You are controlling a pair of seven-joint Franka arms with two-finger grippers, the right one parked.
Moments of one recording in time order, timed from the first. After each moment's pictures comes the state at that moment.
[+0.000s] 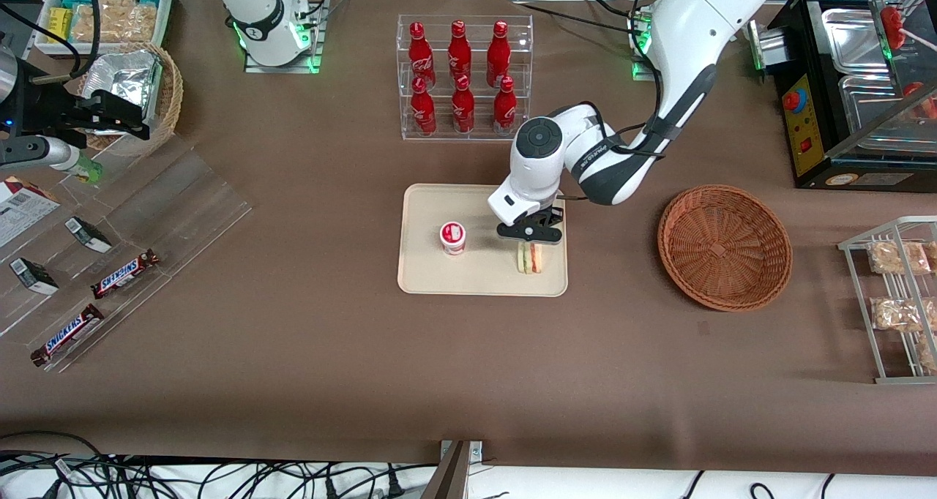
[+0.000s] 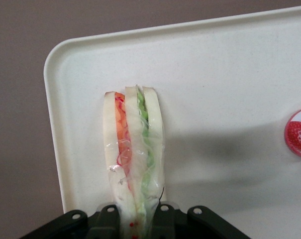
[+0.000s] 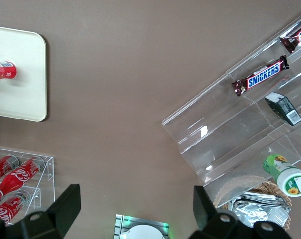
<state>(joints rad) -0.17 0.66 -0.53 -1.80 0.54 2.32 -0.90</state>
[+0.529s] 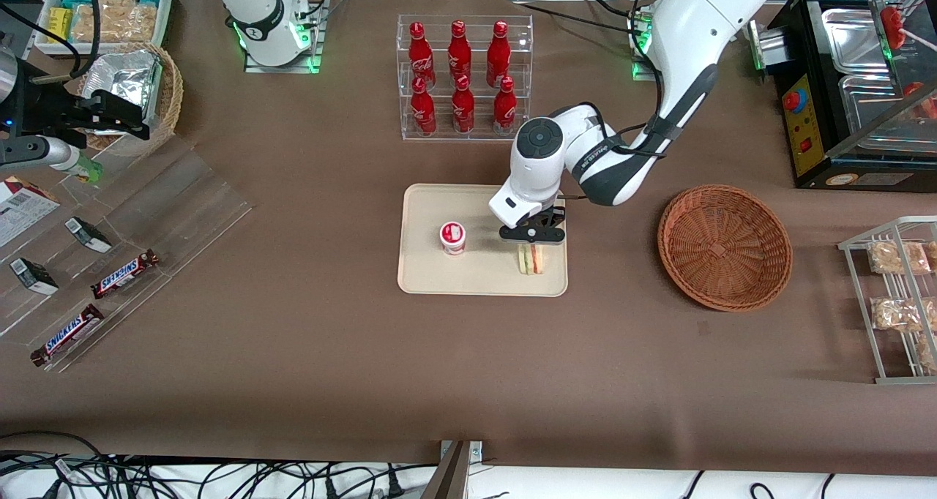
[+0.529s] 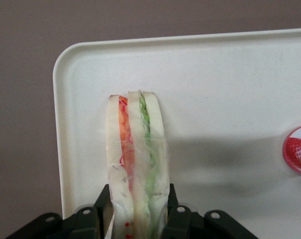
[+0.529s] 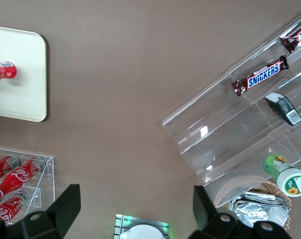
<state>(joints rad) -0.17 0.66 -0.53 -1.78 0.54 2.32 -0.97</state>
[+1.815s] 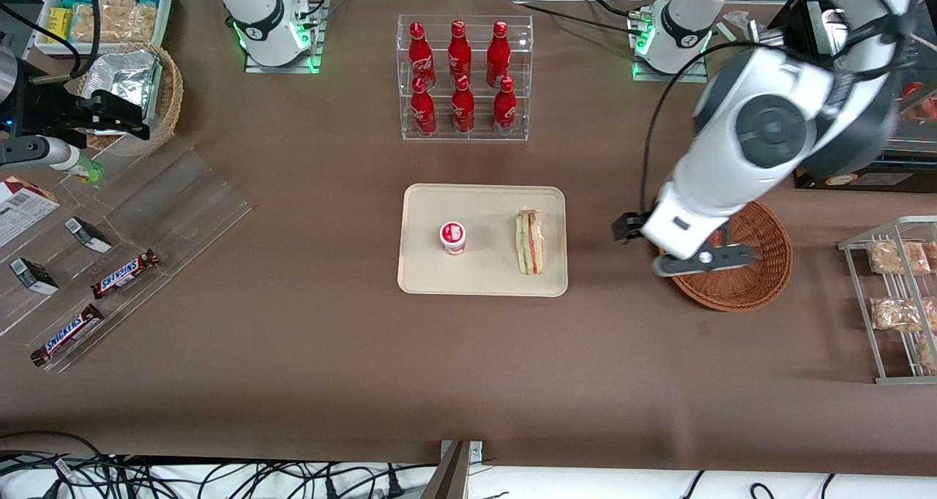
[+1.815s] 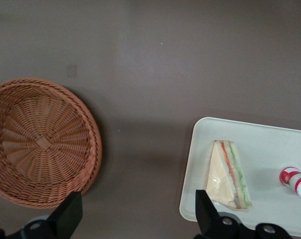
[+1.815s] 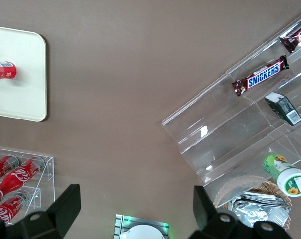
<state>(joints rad) 0.13 0.38 -0.54 -1.44 0.19 1.73 -0.56</state>
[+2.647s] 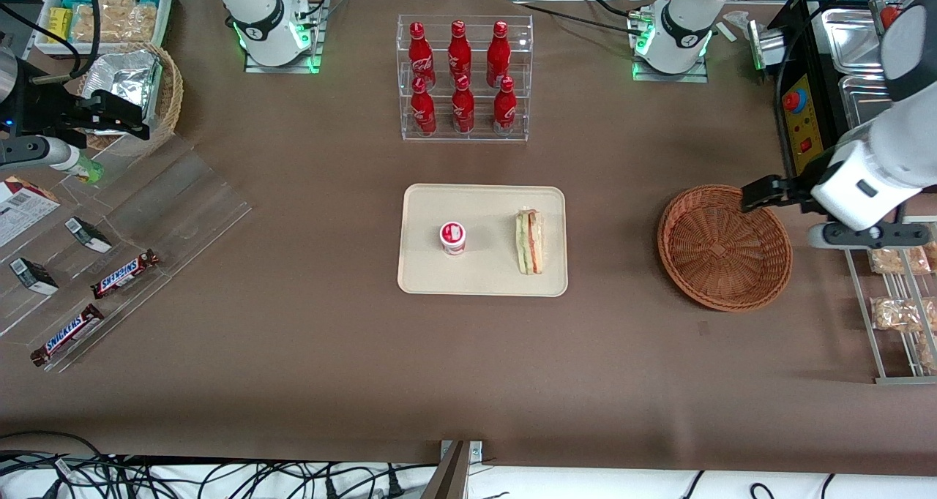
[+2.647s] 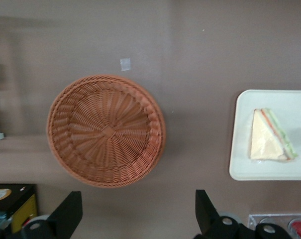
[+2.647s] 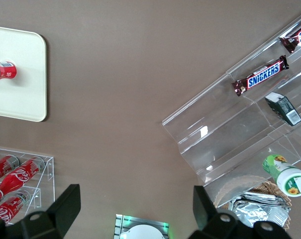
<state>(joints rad) 0.25 0.22 -0.35 -1.44 0.04 1.55 -0.11</state>
